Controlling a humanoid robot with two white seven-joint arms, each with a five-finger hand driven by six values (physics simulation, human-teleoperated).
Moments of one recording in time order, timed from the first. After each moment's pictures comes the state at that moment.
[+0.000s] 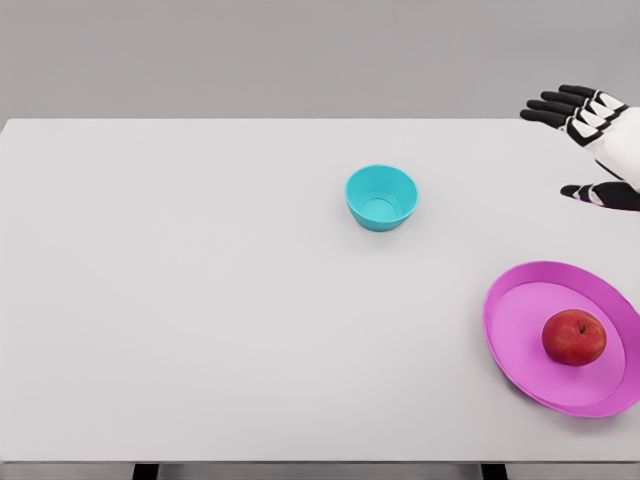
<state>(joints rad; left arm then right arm) 0.04 0.00 0.08 -0.08 -0.12 -0.02 0.02 -0.21 -1.05 0.24 -1.65 0.33 -0.61 -0.08</state>
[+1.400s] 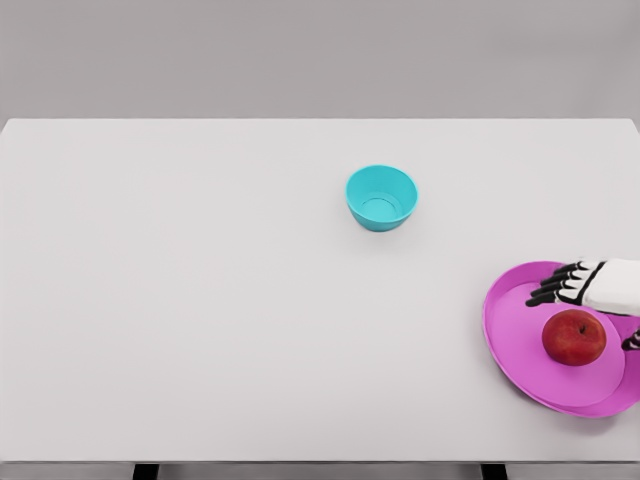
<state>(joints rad) 0.04 0.00 0.08 -0.08 -0.12 -0.02 0.02 0.03 -1.29 0.18 -1.75 0.14 -0.61 0.61</state>
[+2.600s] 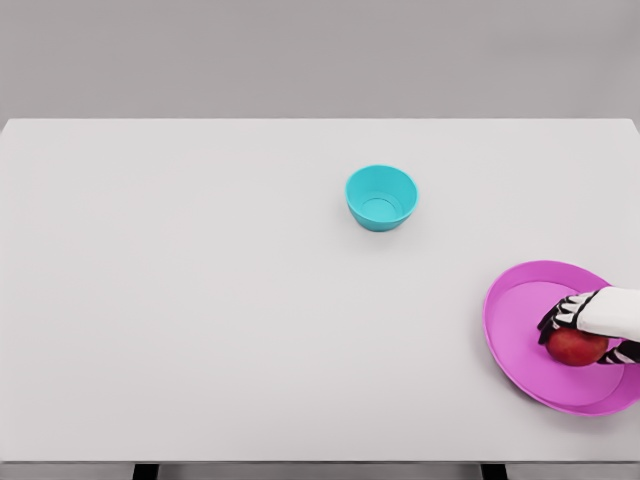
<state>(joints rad) 0.04 0.00 0.08 -0.08 -0.12 -0.02 0.02 0.08 -1.21 0.19 -1.68 0.18 -0.61 0.62</state>
